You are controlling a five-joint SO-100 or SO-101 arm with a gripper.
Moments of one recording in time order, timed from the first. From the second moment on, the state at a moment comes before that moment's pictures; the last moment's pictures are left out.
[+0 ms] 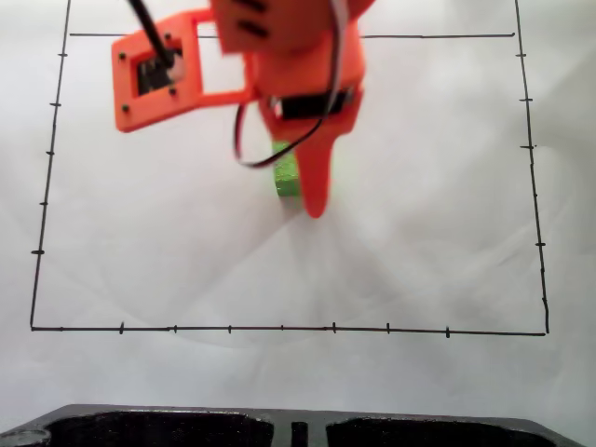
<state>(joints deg) -8.8 118.9 124.7 68.7 8.2</state>
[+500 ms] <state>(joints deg) -2.1 162.2 144.3 70.4 -6.0</state>
